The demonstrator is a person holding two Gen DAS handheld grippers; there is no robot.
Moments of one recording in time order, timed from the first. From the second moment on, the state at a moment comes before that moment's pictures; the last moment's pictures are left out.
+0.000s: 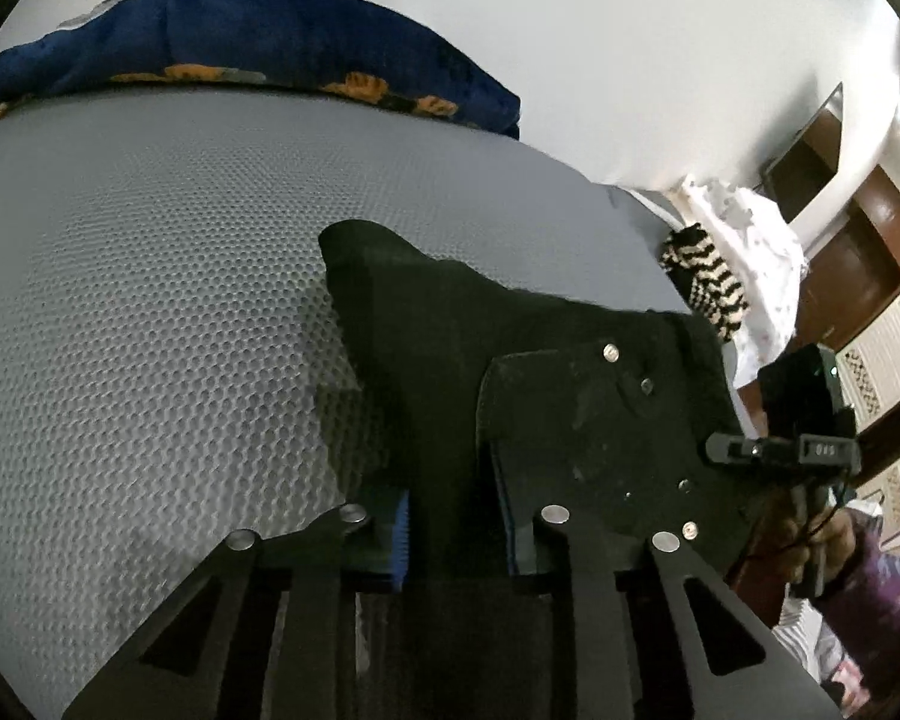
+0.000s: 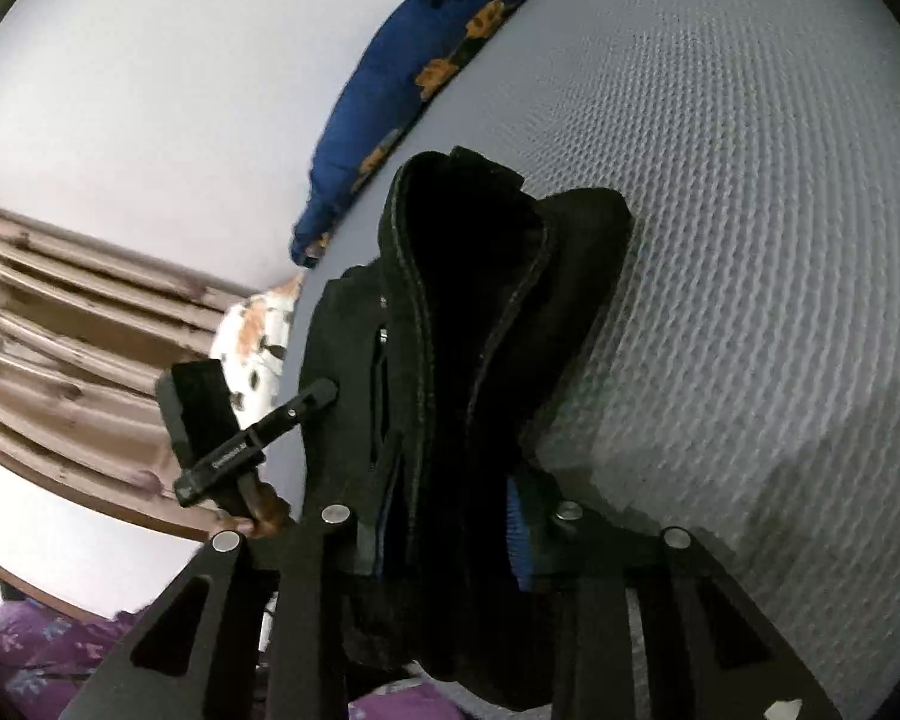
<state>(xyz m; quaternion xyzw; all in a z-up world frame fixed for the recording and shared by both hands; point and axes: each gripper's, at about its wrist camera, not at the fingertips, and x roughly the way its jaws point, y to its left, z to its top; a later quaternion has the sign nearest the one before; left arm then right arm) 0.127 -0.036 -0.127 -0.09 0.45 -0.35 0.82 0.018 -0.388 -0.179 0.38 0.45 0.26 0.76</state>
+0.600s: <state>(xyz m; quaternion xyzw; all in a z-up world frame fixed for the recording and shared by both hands) 0.127 -0.022 -0.148 -0.13 0.51 -0.40 0.75 0.030 -0.351 -0.182 0.35 0.48 0.26 0.76</state>
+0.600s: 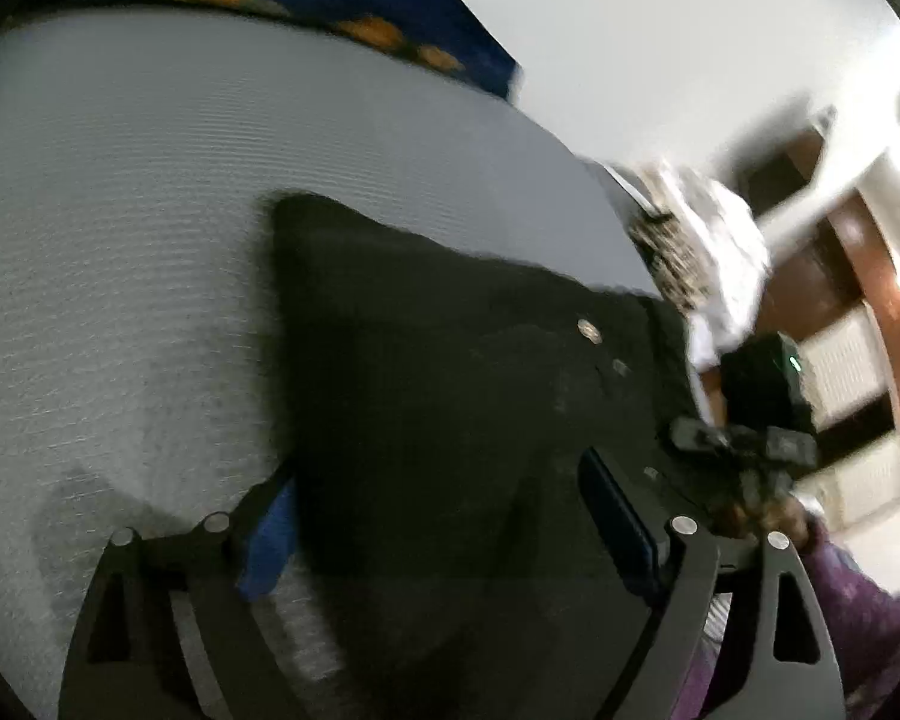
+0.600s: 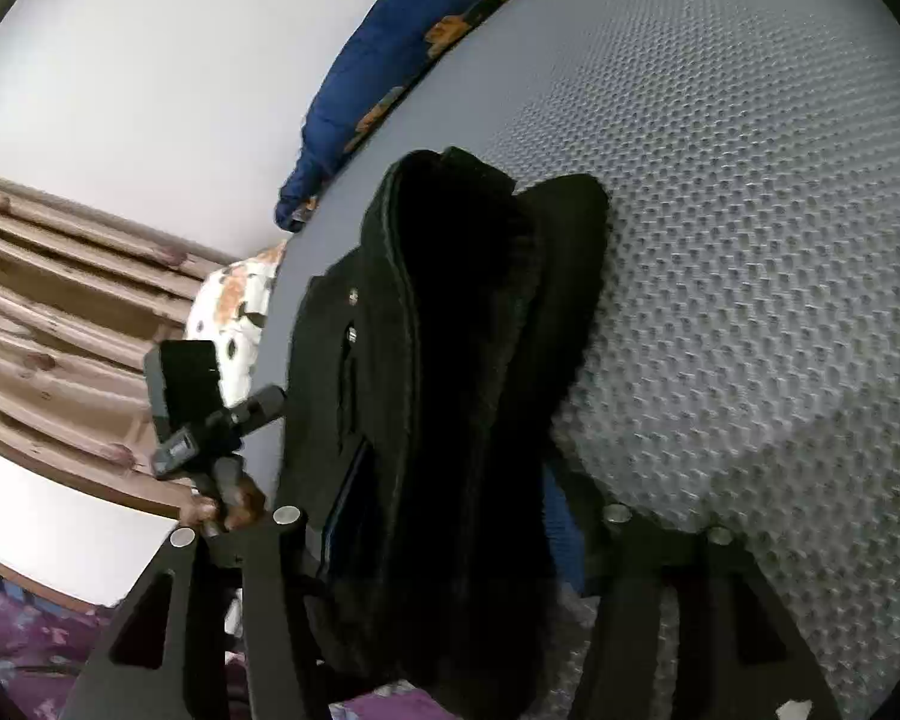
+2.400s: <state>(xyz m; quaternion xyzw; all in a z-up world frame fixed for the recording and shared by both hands) 0.079 0.048 -0.090 -0.05 0.41 -0.26 0.87 0.026 -0.261 -0.181 0.39 0.42 0.30 0.76</state>
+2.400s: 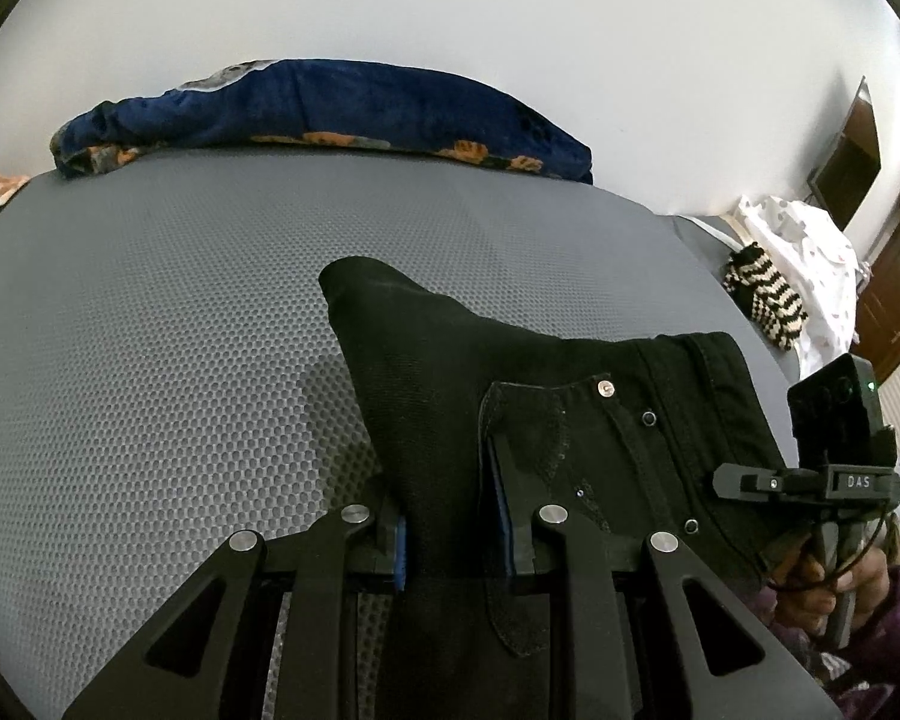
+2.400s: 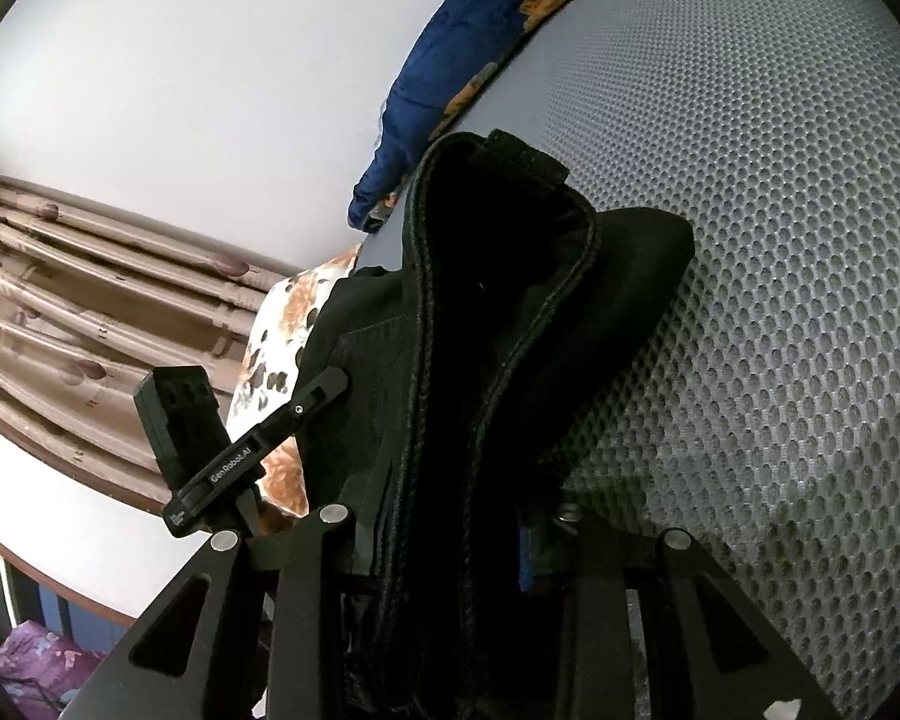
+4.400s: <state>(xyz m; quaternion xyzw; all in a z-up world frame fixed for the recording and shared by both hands) 0.300 0.190 -0.065 -0.06 0.35 -0.13 0.93 0.274 -0.137 -0.134 0.37 0.42 0.38 0.74</state>
